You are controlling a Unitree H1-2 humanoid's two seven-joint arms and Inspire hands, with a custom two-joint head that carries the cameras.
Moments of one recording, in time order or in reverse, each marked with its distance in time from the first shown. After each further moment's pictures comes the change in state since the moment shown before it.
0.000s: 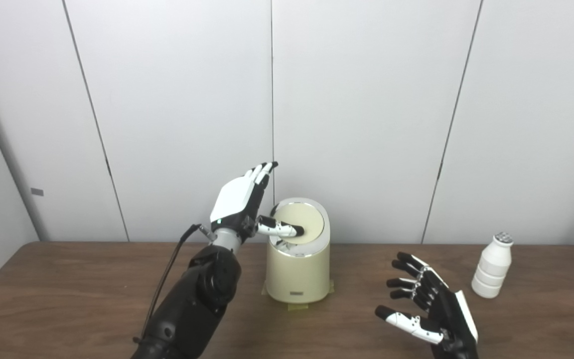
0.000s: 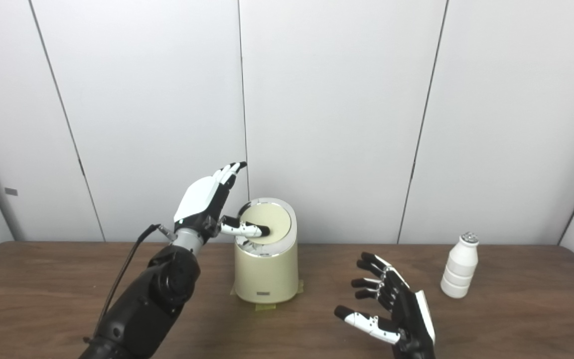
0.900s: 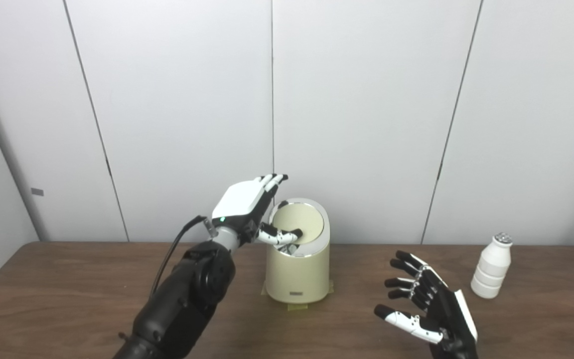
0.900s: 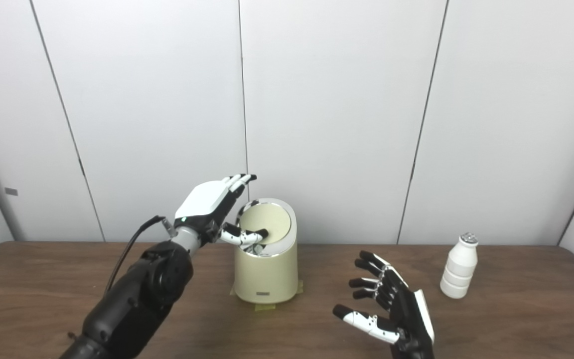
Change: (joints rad) left arm 0.042 0.036 -0.026 -0.108 0.048 0.039 -0.114; right arm 0.010 0.002 0.002 -0.034 0.011 0.034 0.011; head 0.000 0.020
